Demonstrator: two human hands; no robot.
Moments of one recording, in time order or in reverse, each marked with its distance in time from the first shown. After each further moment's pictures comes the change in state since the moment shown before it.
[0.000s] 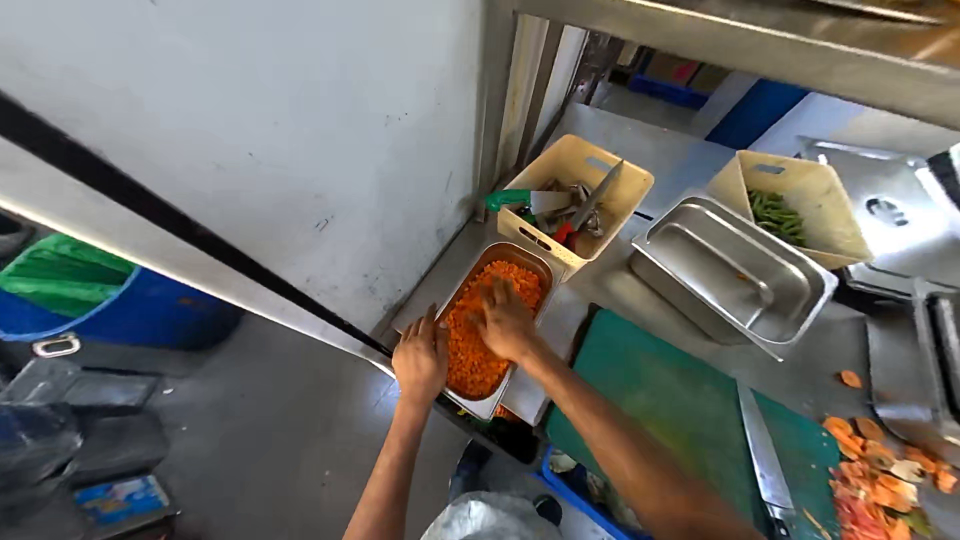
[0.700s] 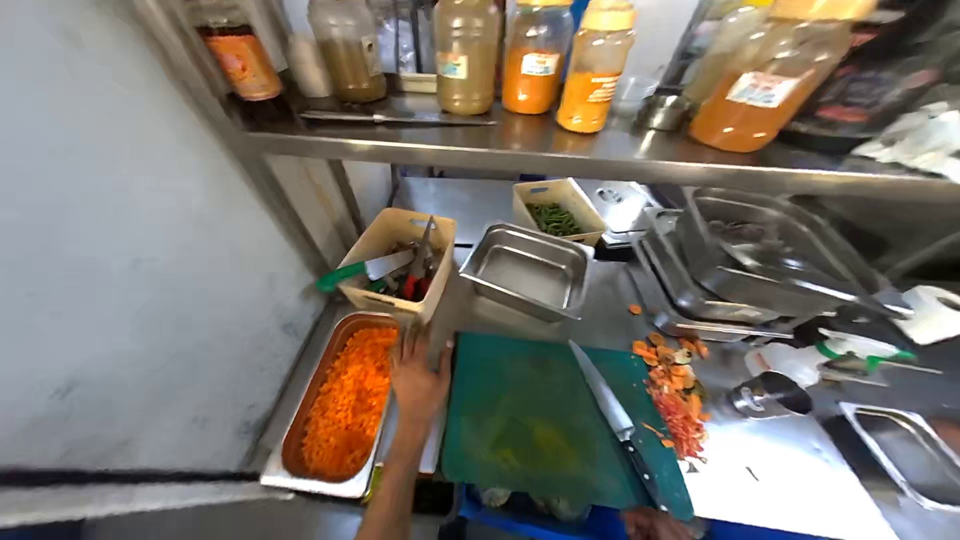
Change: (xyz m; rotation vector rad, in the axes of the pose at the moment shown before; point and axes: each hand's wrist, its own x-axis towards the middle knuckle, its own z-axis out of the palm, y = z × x) left_hand -0.003 0.207 0.088 -0.159 0.052 0.516; right_hand -0.456 0.120 0.015 0.434 0.755 0.584
